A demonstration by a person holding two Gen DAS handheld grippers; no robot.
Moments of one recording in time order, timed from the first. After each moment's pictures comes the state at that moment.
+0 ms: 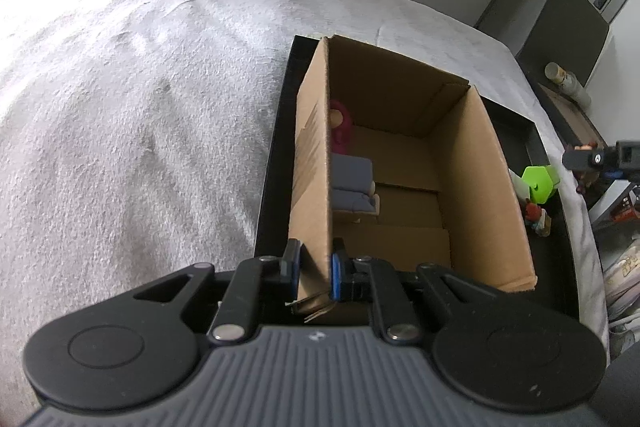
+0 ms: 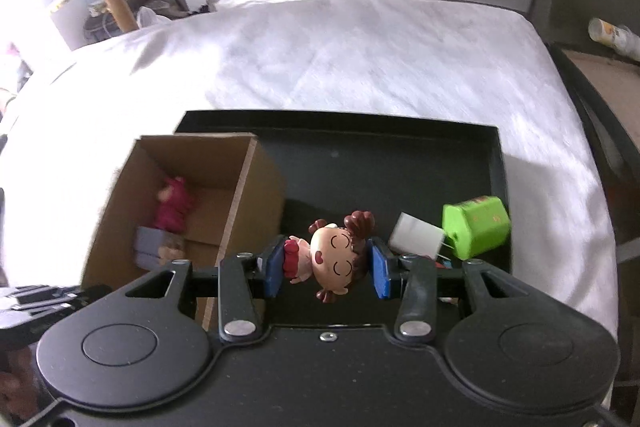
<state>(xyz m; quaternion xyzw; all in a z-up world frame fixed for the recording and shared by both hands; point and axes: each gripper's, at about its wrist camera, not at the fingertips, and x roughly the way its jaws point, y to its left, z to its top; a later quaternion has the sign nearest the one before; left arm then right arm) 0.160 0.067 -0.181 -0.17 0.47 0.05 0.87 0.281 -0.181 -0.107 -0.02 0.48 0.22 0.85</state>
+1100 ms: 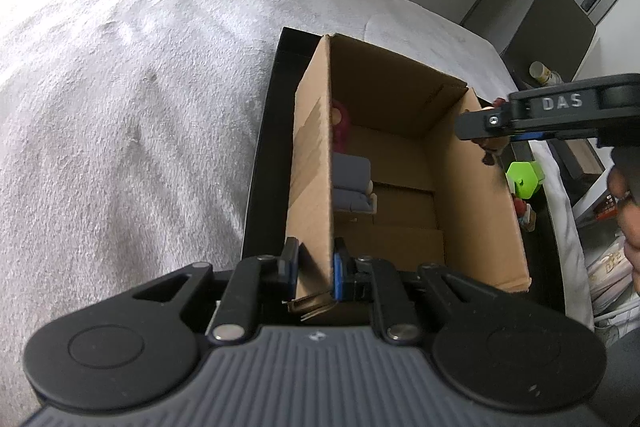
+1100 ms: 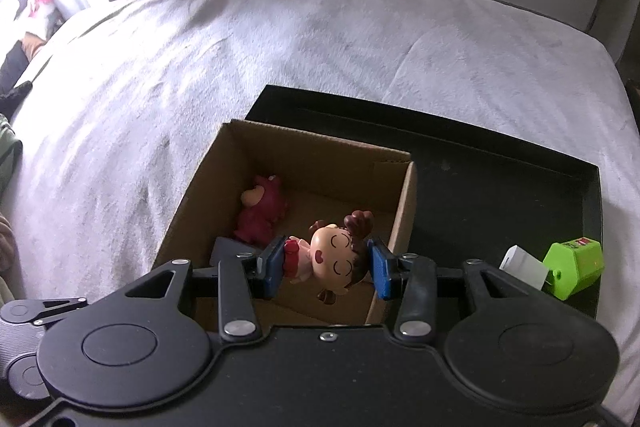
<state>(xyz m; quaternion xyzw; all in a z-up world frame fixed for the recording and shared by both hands) 0.159 0.072 -0.185 -0.19 0.47 0.02 0.86 0.283 -0.073 -0.118 -0.08 0.49 0.27 0.82</state>
